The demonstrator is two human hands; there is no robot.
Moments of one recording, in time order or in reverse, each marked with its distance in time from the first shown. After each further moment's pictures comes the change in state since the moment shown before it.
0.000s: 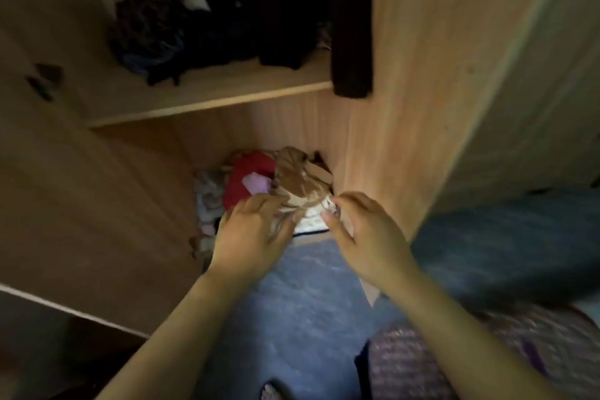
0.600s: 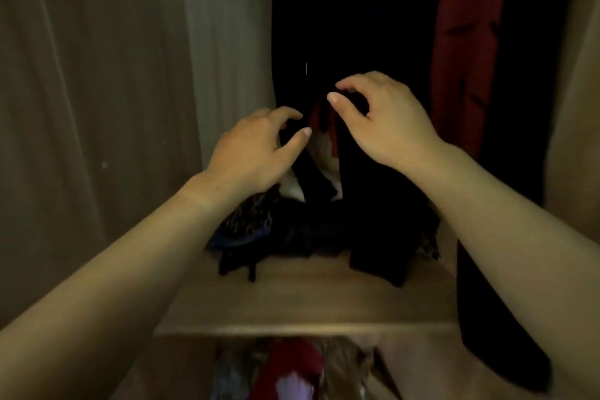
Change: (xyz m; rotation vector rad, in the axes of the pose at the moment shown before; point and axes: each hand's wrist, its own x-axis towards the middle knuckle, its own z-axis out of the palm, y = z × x) left_hand 0.365 -0.172 -0.296 0.062 0.478 0.178; right_hand 0.499 -0.215 -0.060 -0.111 0.453 -0.546
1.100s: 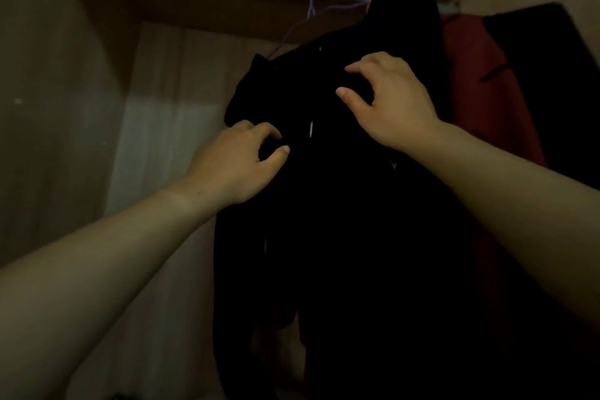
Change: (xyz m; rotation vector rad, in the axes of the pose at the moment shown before) left_hand 0.332 -0.068 -0.002 0.089 0.335 0.196; right_hand 0.313 0.148 -0.010 -0.374 0.353 -0.226
